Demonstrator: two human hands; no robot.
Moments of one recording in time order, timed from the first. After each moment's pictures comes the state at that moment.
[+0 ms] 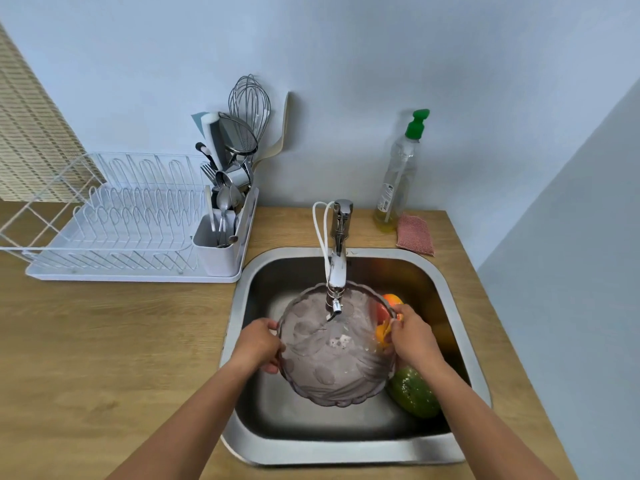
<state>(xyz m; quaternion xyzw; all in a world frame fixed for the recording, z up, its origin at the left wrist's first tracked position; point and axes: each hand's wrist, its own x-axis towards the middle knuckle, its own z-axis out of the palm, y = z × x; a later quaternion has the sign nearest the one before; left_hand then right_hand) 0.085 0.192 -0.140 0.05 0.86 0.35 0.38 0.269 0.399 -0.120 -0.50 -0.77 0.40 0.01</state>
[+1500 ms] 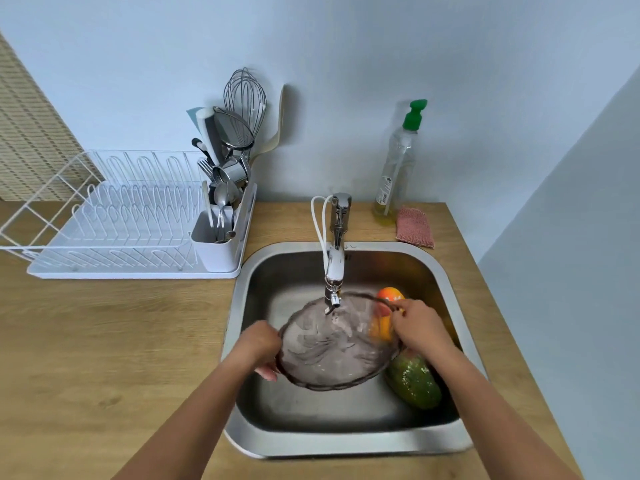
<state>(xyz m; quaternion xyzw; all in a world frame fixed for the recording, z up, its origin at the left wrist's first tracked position) 0.093 0.192 -0.114 0.12 0.87 0.19 0.45 0.275 0.402 -0.085 -0.46 -0.82 0.35 -0.04</state>
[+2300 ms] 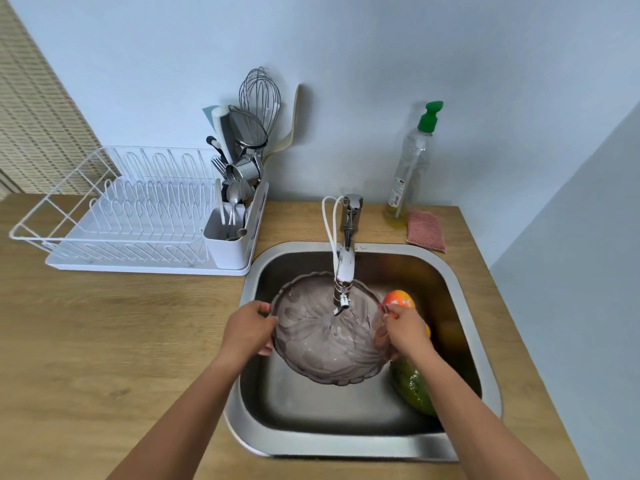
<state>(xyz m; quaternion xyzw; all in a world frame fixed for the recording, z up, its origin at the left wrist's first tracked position) 0.085 0.173 -0.102 0.07 0.87 0.40 0.28 0.248 0.392 -0.131 -0.49 -0.73 0.48 0.01</state>
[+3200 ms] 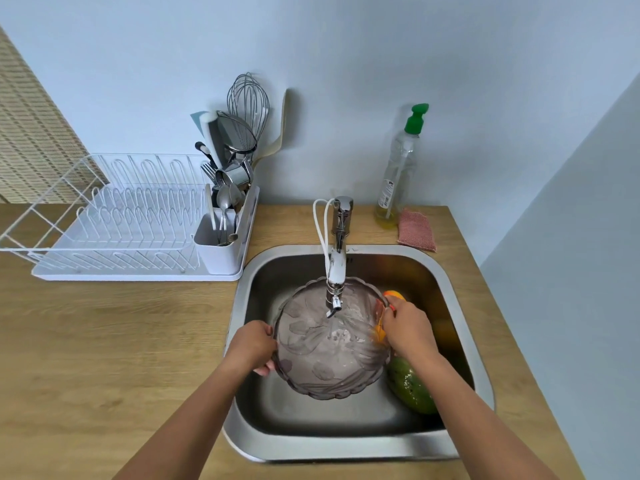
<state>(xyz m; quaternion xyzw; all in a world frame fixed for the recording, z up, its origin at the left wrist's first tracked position) 0.092 0.180 -0.115 0.10 0.88 0.27 0.38 0.256 0.392 -0.112 -0.47 -0.82 0.31 0.03</state>
